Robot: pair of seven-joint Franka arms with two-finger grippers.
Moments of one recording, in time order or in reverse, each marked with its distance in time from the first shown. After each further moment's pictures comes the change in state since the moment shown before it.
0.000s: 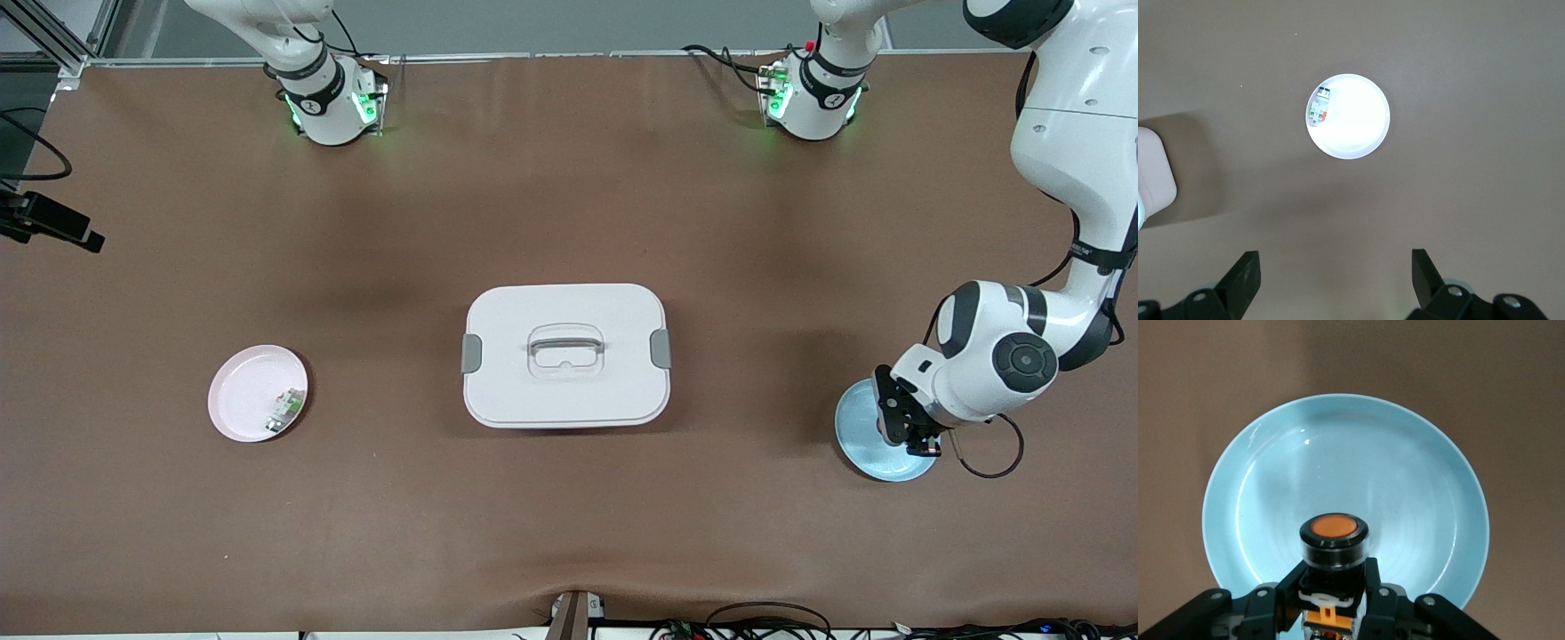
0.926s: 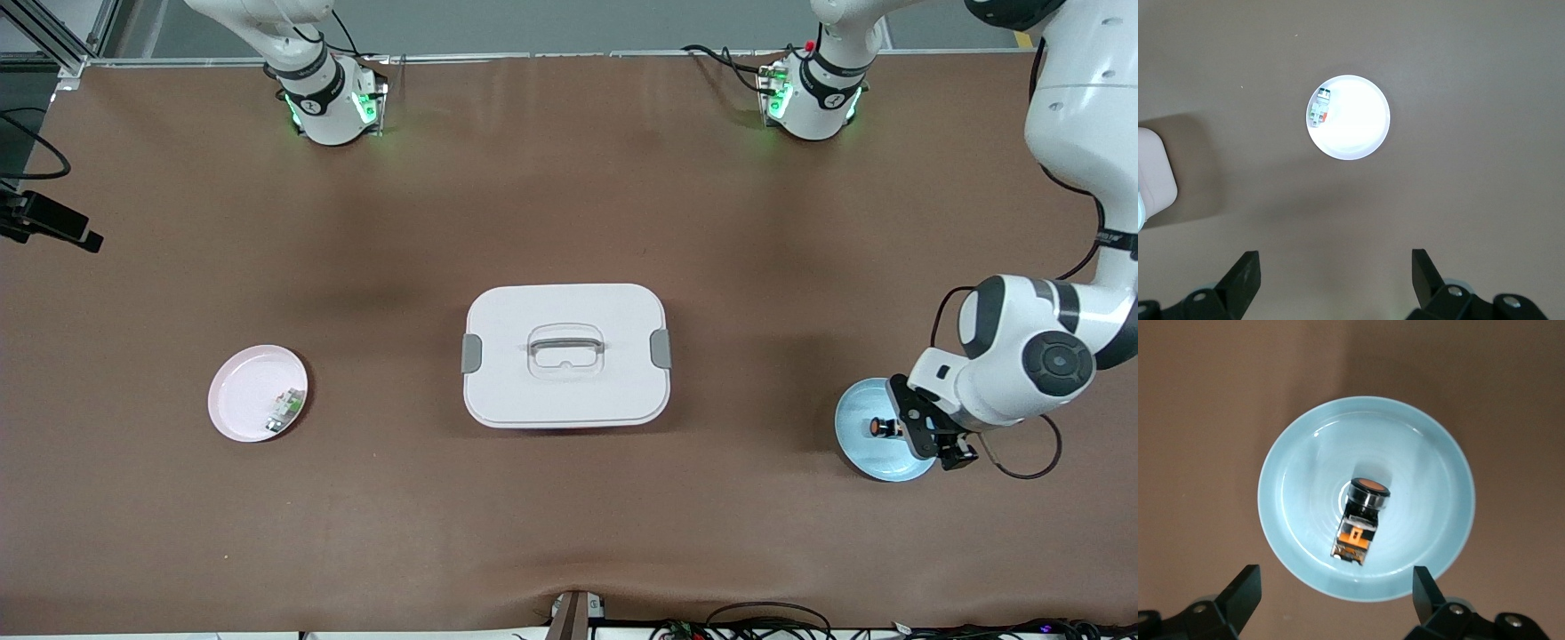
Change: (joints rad) left arm 0.001 -0.080 -0.036 0.093 -0.051 -0.208 -0.189; right arm 0.000 0.000 0.001 0.002 0.000 0.000 0.000
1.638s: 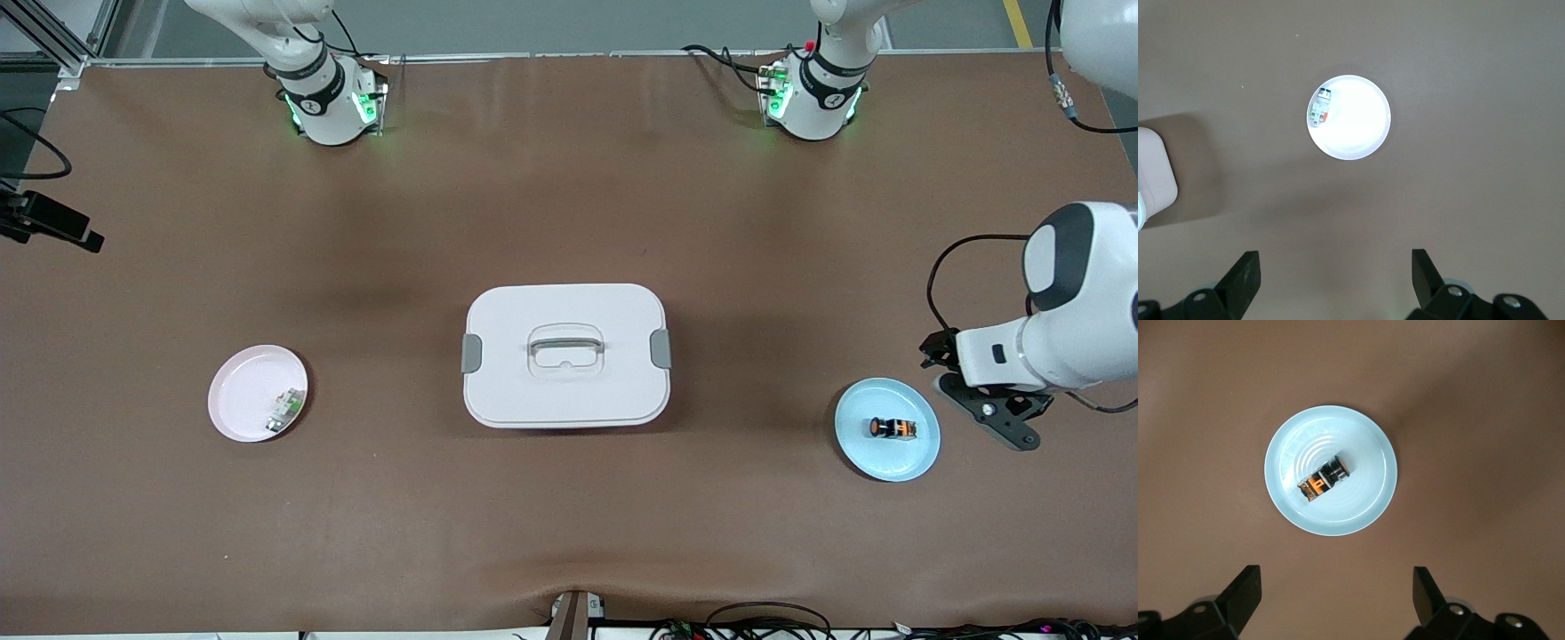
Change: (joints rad) left arm 0.003 -0.193 -0.042 0.058 -0.177 -0.305 -0.577; right arm 0.000 0.000 0.002 0.000 0.000 0.000 0.000
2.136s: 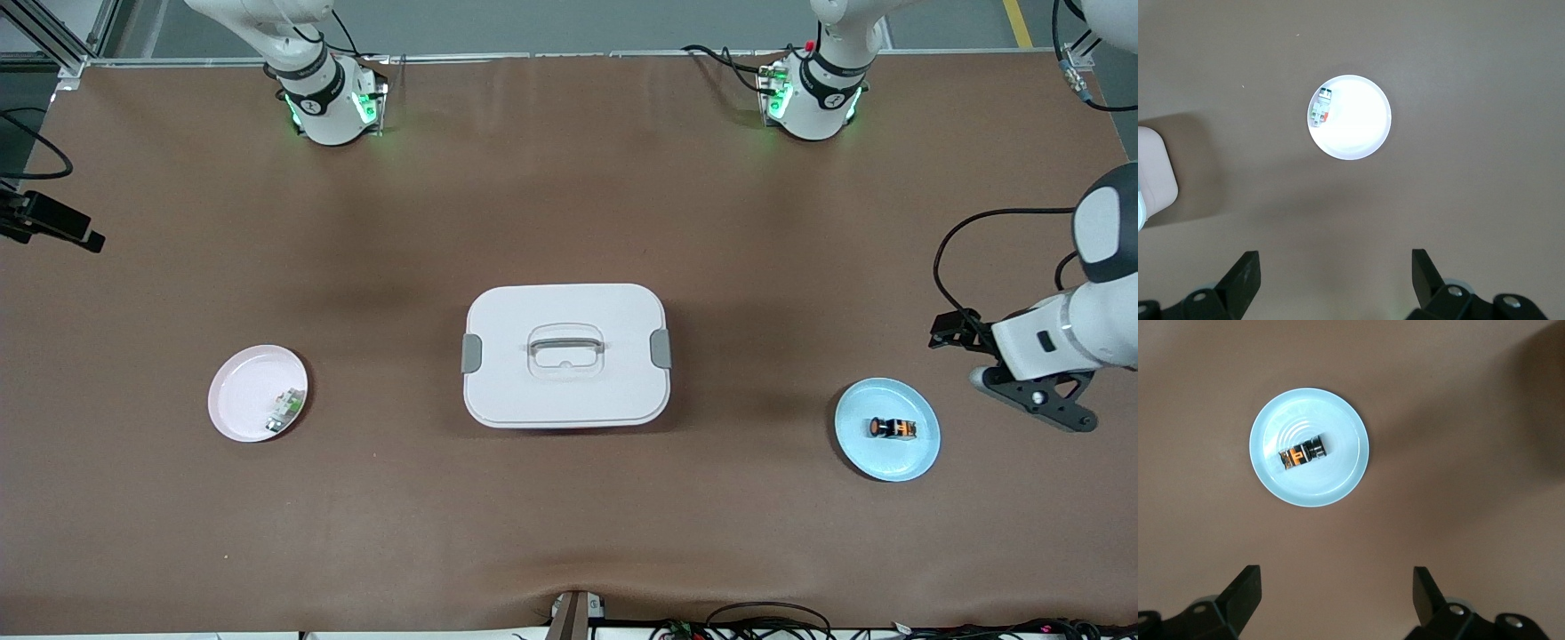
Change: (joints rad) left arm 0.009 -0.060 0.000 0.076 -0.108 -0.178 -0.213; right arm 0.000 0.000 0.002 0.000 0.000 0.000 0.000
